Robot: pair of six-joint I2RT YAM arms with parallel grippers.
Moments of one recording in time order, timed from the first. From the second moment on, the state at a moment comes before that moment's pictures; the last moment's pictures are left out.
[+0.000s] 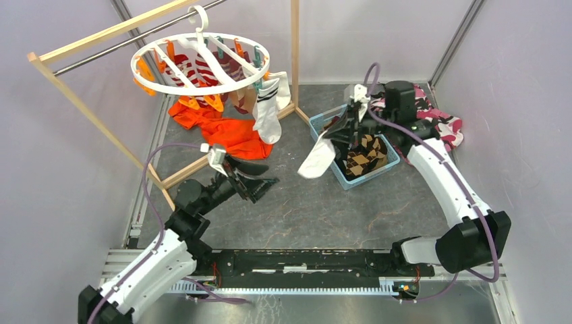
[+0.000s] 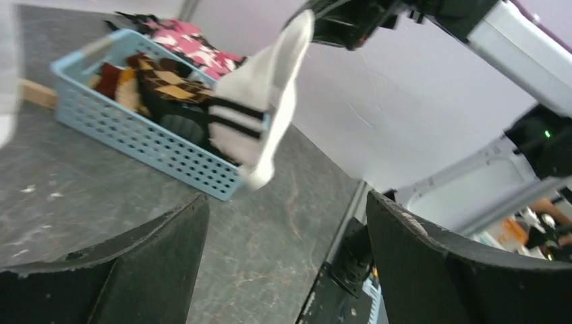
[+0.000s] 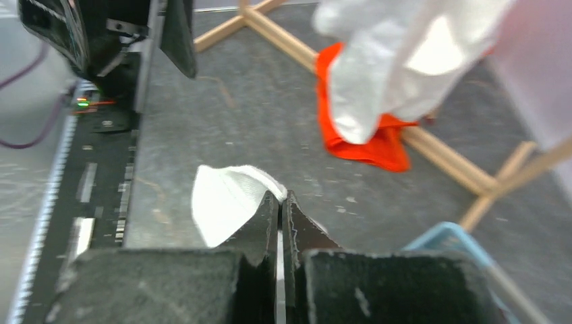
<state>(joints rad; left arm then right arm) -0.51 0.58 0.36 0.42 0.42 -0.69 0.23 1.34 1.31 -0.44 -1.14 -0.51</state>
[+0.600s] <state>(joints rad) -0.82 0.76 0.37 0.44 0.12 -0.25 0.33 1.32 1.28 -0.52 -1.19 -0.52</state>
